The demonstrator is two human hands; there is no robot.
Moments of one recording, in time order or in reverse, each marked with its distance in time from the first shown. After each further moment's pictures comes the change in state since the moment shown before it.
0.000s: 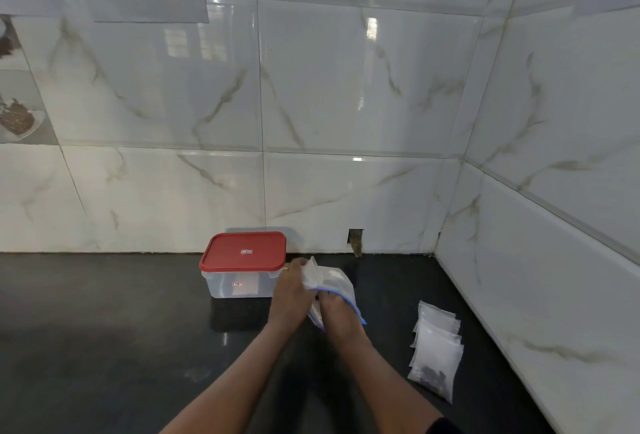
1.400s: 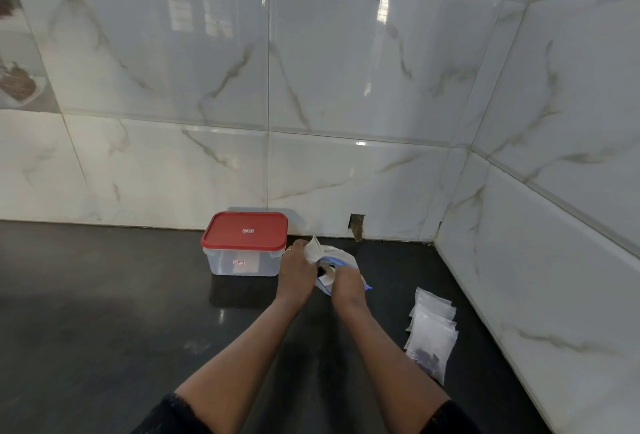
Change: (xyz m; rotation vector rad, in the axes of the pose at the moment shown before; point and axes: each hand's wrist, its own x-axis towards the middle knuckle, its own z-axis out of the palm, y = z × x) left_hand 0.012 -0.004 0.018 -0.079 0.068 -0.114; right_hand -0.002 0.006 -0.018 -0.098 0.378 -0.139
